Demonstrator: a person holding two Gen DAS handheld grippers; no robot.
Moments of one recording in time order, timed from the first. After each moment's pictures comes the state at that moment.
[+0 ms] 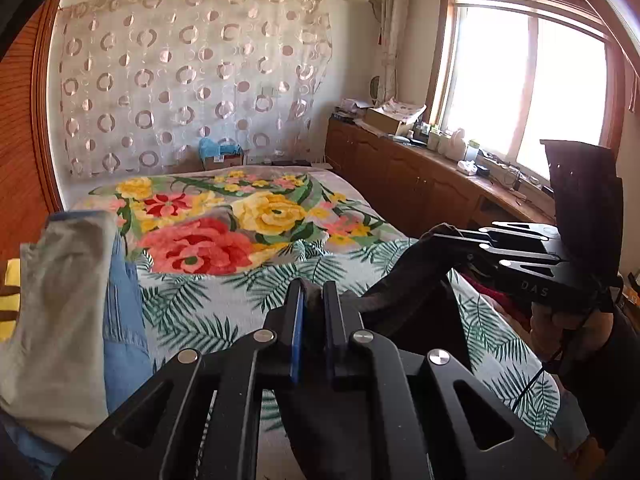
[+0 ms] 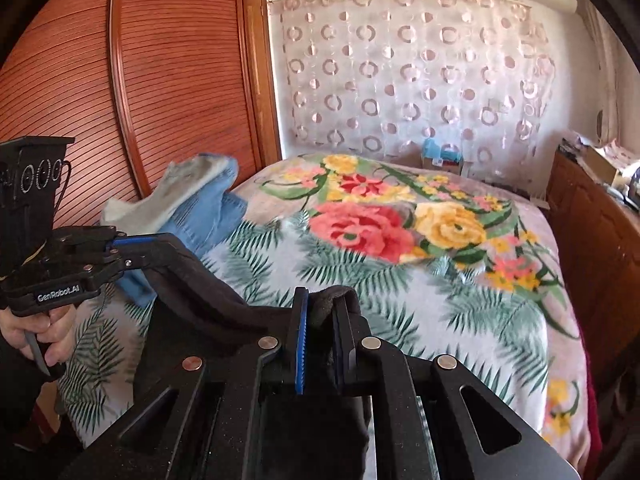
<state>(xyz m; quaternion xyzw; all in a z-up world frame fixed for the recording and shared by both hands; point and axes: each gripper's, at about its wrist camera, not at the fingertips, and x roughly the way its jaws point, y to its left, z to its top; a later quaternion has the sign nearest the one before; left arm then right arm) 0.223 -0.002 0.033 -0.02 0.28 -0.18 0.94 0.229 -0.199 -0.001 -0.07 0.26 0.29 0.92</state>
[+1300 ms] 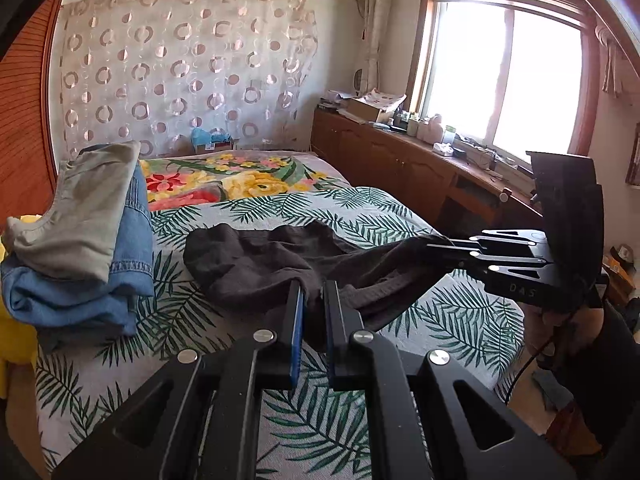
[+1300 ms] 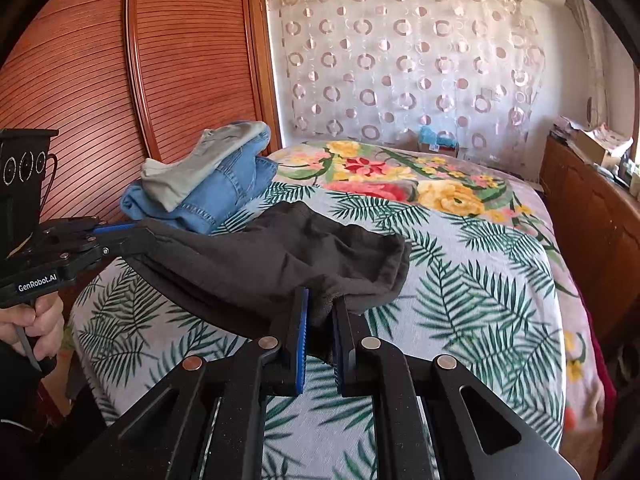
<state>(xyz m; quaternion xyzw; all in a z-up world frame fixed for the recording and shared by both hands) 0.076 0.002 -0.012 -0.02 0.29 -0.20 0.94 0.082 -0.197 -0.010 -0.06 0.28 0.28 0.92</state>
